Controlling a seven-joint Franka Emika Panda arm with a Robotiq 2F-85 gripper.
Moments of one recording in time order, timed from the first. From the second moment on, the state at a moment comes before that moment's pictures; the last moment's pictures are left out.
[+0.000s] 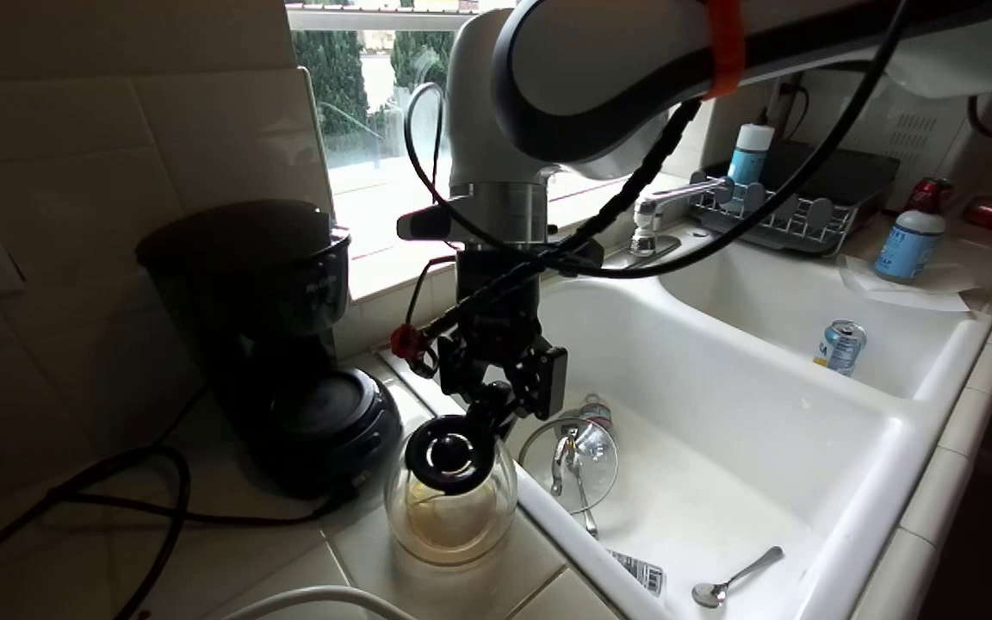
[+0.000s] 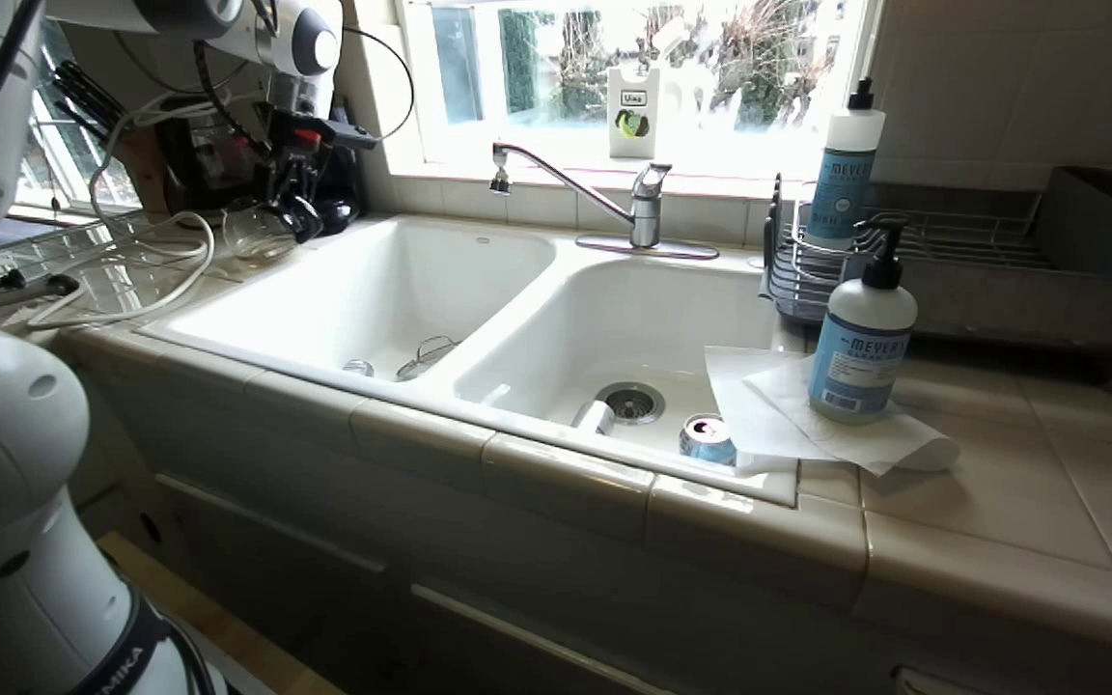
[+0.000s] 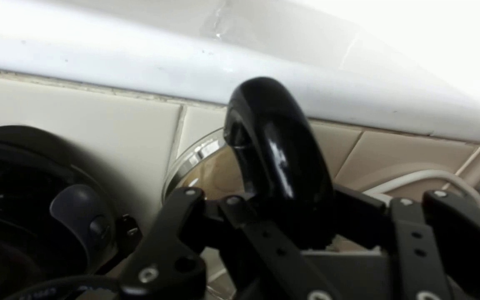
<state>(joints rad) 0.28 0.59 0.39 -1.34 0.14 1.76 -1.35</state>
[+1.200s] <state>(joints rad) 0.27 0.60 0.43 -1.26 0.21 1.71 -1.38</state>
